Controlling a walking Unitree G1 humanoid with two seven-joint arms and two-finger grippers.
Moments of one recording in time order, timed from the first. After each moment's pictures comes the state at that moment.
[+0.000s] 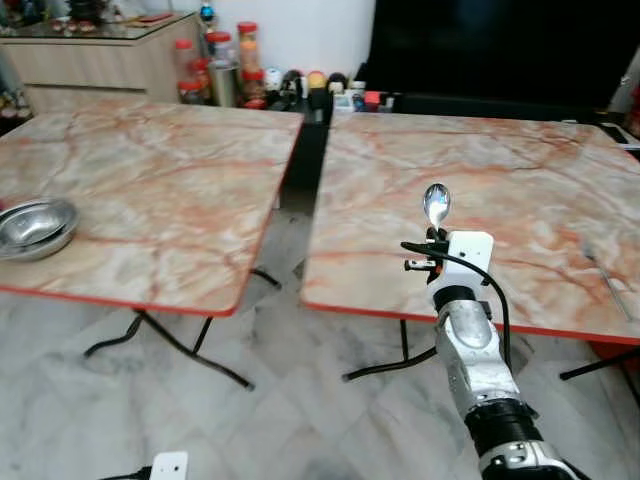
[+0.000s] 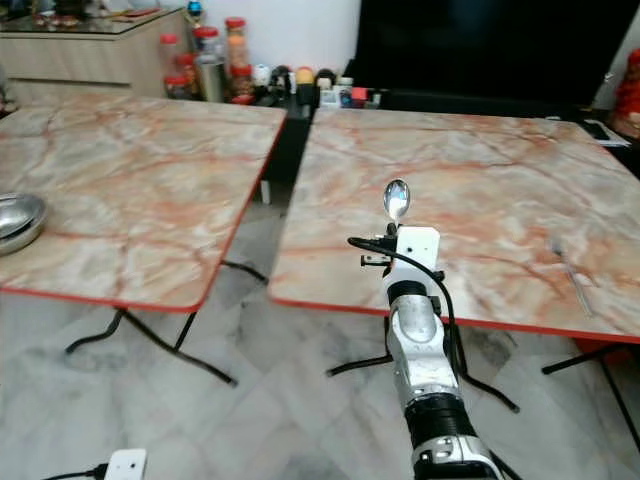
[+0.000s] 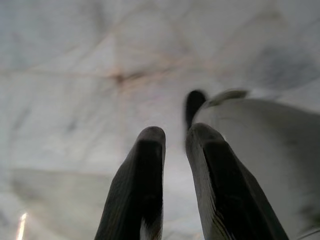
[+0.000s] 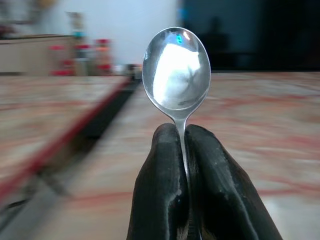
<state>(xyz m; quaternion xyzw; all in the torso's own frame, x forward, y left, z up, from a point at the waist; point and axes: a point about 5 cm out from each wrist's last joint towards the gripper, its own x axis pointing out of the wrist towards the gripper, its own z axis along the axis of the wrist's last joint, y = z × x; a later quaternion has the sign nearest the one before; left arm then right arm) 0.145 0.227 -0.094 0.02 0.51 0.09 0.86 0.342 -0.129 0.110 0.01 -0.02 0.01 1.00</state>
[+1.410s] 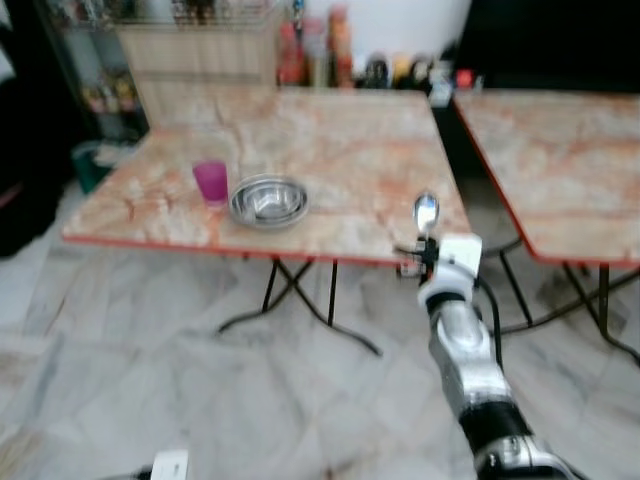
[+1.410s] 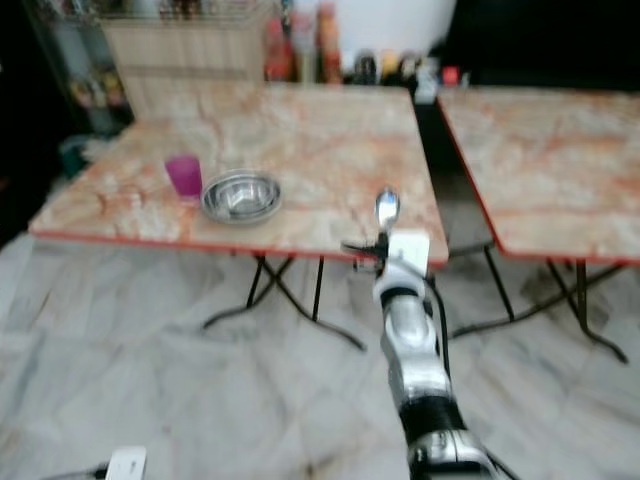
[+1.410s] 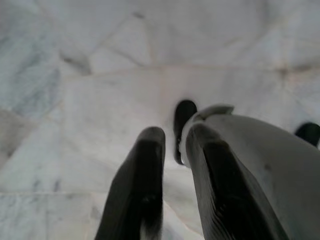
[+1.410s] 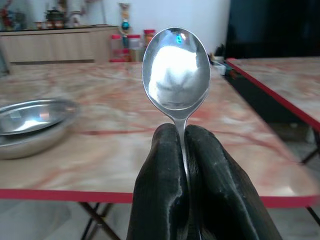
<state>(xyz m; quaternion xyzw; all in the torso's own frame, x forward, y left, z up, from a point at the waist) 0.159 0.218 -0.091 0.01 0.49 0.09 0.87 0.342 -0.151 0.102 0.00 0.00 -0.02 1.00</state>
